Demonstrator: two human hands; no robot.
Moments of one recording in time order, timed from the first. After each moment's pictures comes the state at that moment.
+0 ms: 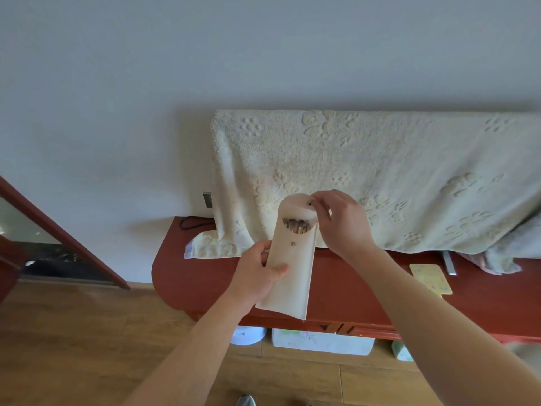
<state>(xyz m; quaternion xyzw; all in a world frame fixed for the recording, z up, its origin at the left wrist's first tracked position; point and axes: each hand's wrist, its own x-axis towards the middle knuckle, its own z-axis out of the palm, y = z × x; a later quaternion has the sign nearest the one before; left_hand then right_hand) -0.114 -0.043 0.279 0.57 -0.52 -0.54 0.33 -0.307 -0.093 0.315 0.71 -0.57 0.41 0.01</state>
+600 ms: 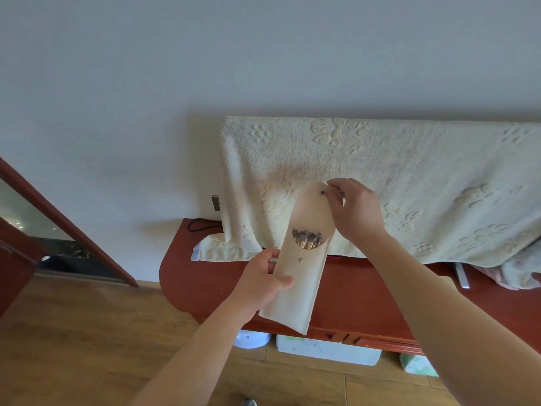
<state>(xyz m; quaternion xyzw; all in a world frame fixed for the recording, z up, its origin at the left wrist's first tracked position) -0.112 -0.045 0.283 0.58 -0.52 -0.56 0.28 -0.322 -0.129 0.329 0.69 -0.60 0.41 -0.03</state>
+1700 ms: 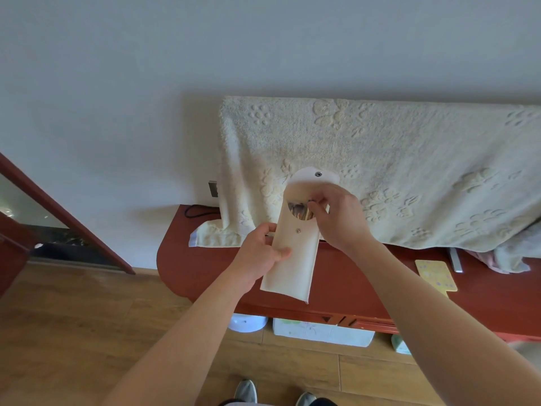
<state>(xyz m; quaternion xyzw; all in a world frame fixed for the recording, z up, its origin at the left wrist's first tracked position) -0.109 -0.064 0.285 0.57 -0.49 -0.59 0.30 -0.294 -0.098 0.315 0.72 -0.59 0.37 -0.08</state>
